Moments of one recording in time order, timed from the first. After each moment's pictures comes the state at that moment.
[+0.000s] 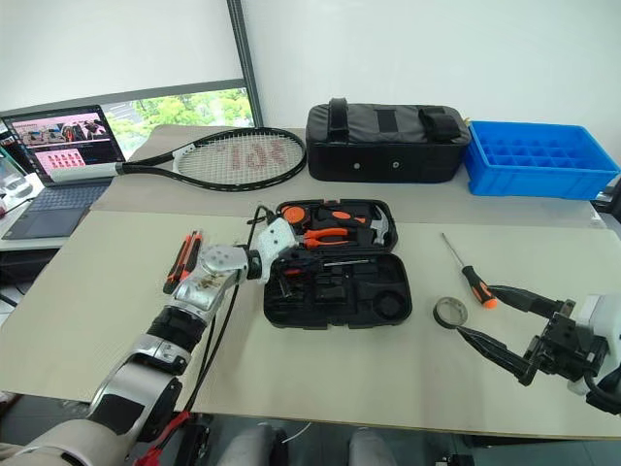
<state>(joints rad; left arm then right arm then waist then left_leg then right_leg) -0.72 0.25 -0.25 0.56 0.01 0.03 -0.90 0.31 -0.74 -0.63 -0.26 0.65 0.18 1.19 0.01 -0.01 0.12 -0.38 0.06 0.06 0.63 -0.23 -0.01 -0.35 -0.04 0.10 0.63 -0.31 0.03</state>
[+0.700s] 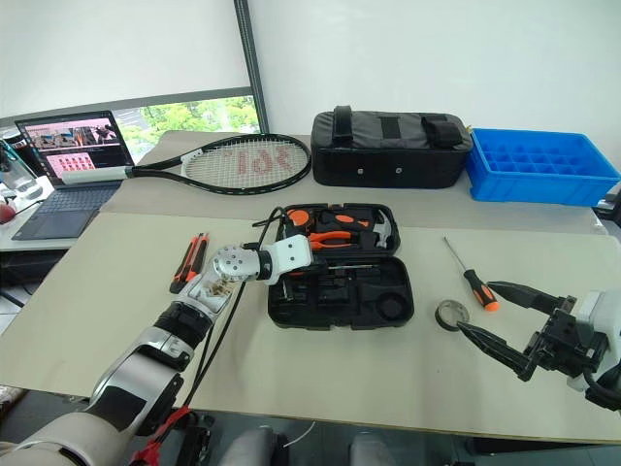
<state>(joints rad) -0.78 0.26 -0.37 0.68 0.21 -0.20 -0.82 0.29 -0.74 -0.63 -0.26 0.65 0.18 1.18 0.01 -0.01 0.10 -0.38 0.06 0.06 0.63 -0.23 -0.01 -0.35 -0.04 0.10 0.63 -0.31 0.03</state>
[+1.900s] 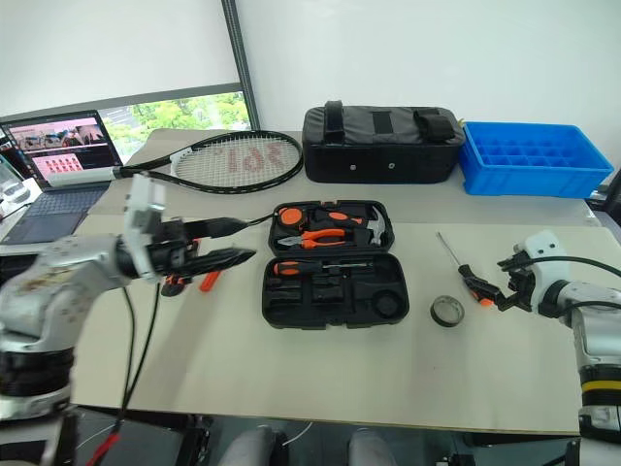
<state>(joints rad) -0.39 0.79 0.20 -0.33 -0.71 0.74 -1.10 -0.37 -0.88 -0.17 0.43 0.21 0.44 0.89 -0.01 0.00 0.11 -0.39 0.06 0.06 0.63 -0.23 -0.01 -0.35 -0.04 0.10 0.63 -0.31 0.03</state>
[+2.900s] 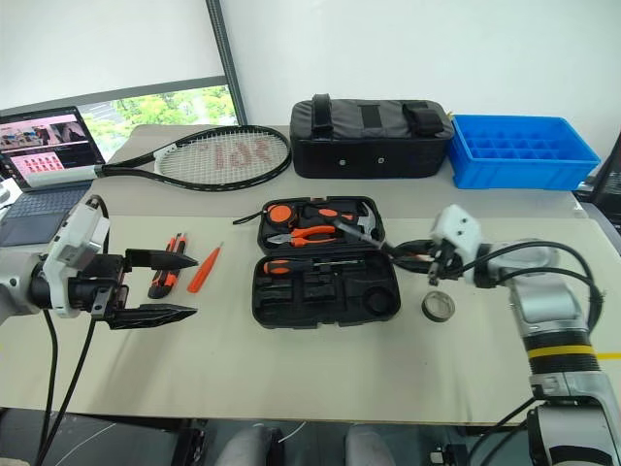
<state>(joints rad) -0.15 1.06 0.35 -0.38 -0.76 0.73 -1.28 -0.55 -0.75 0.09 0.24 0.21 0.09 1.25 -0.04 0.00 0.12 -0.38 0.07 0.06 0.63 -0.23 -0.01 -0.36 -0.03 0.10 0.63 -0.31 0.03</state>
